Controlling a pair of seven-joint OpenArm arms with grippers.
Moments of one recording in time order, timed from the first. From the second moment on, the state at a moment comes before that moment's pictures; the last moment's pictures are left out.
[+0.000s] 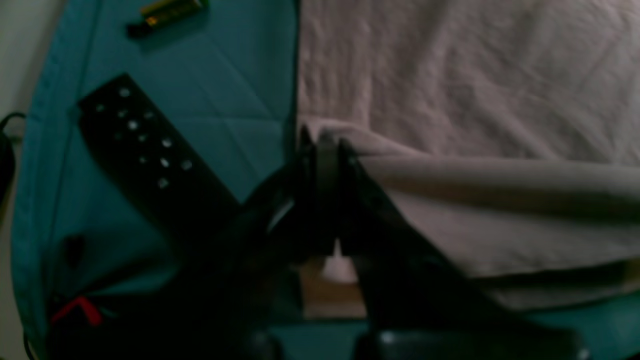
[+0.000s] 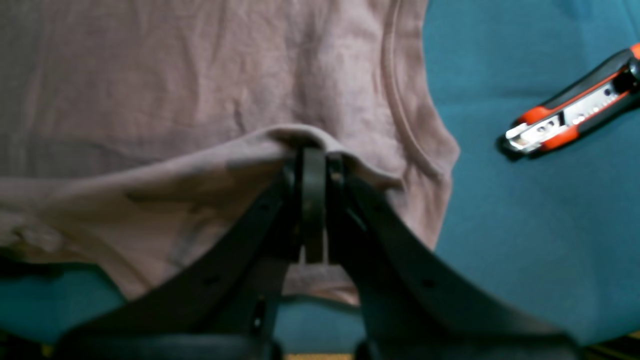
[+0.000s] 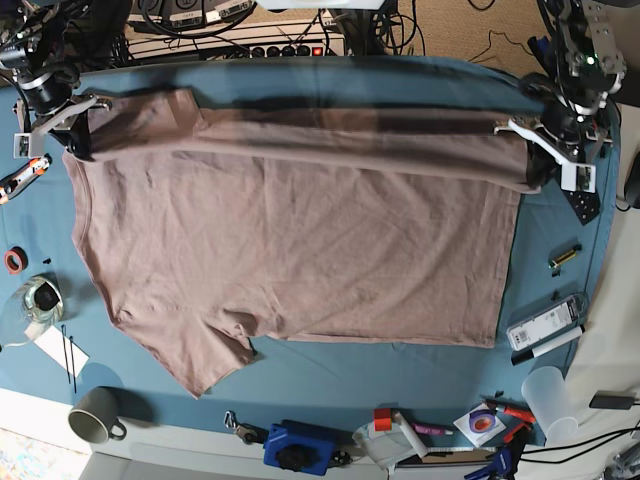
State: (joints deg) left arm 28.2 -13.4 -20.6 114.8 -26.1 -12.8 37.7; right arm -23.2 13.3 53.6 107.3 39.8 39.5 -56.3
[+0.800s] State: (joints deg) left arm 11.4 -14.8 -15.8 96.9 -27.8 -17.7 37.5; right arm -4.6 15.7 47.4 86.1 28.9 39.1 -51.2
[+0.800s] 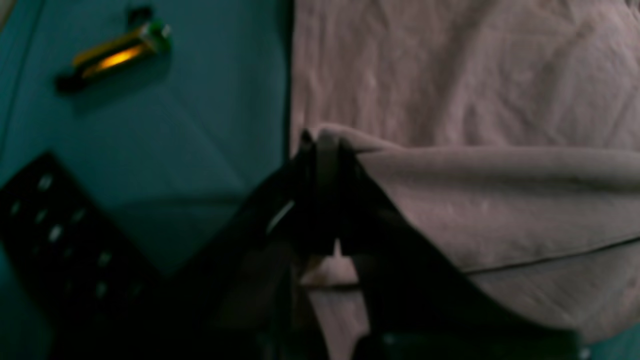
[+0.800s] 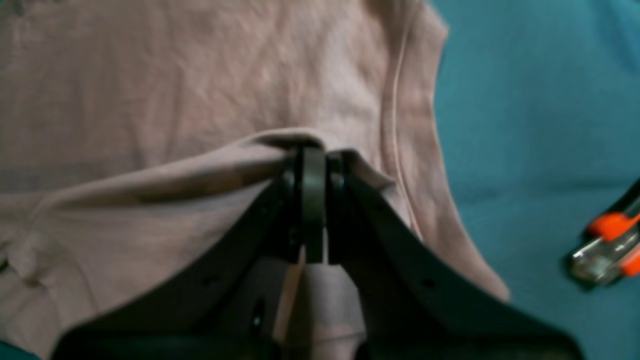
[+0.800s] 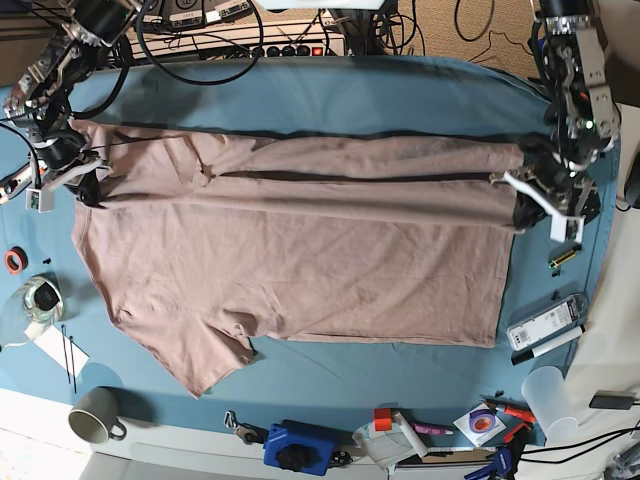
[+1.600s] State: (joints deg) left arm -5.0 -14.8 -7.2 77.7 -19.7 -15.3 33.1; right arm -2.6 15.7 47.4 82.9 25.1 39.1 -47.5
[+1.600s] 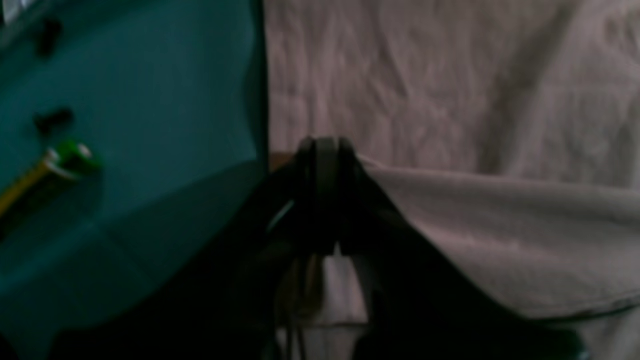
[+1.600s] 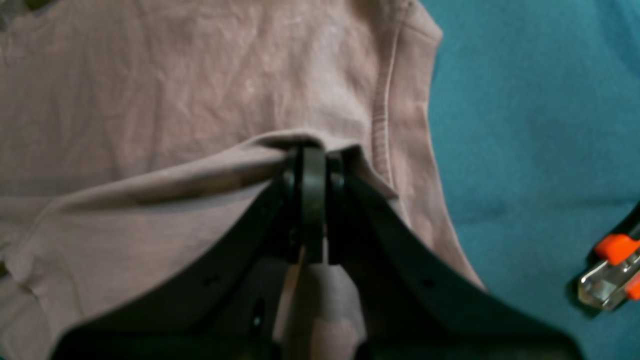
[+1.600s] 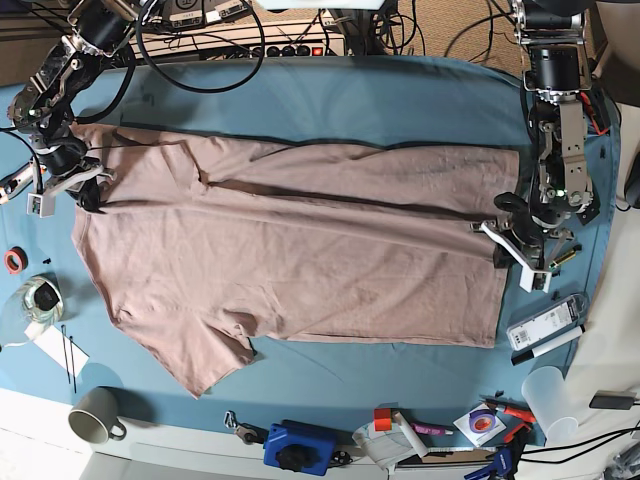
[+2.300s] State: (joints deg) left arm -5.1 -14.8 -7.3 77.7 -19.5 -15.5 33.1; right arm -2.5 16.0 47.4 82.9 24.7 39.1 -42.4
